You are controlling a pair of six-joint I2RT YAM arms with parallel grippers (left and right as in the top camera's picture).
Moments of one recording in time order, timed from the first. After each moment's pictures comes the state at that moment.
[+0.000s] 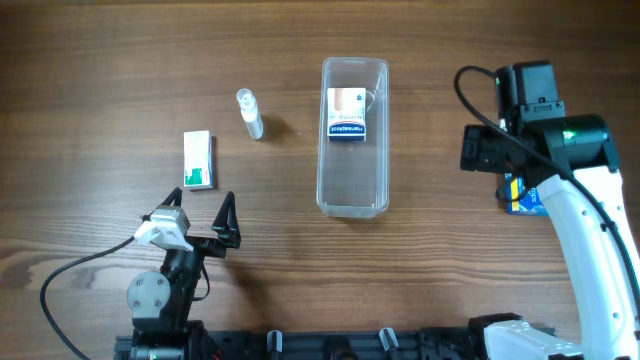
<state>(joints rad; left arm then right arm) 0.00 0.01 0.01 -0.05 0.18 -0.27 0.13 1.37 1.39 -1.21 0.32 0.15</state>
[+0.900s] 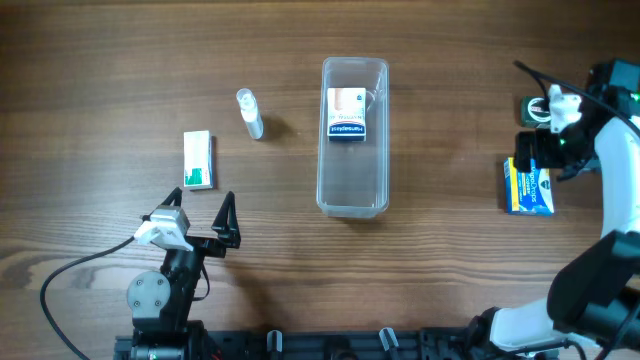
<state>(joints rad) 0.00 0.01 0.01 -0.05 0.18 -0.27 -0.38 1.69 1.37 -1.10 0.03 -0.37</state>
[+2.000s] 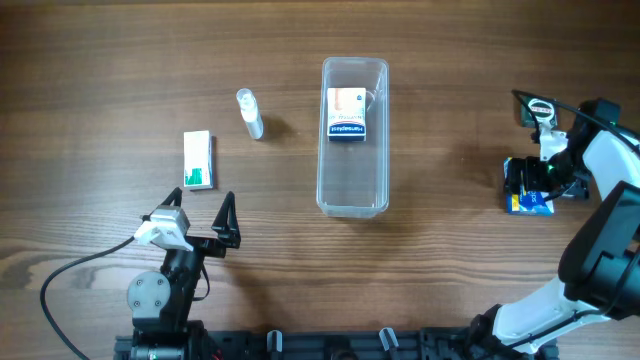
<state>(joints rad) 0.00 0.01 0.01 -0.05 0.18 -0.27 -0.46 1.85 1.17 -0.85 0.00 -0.37</state>
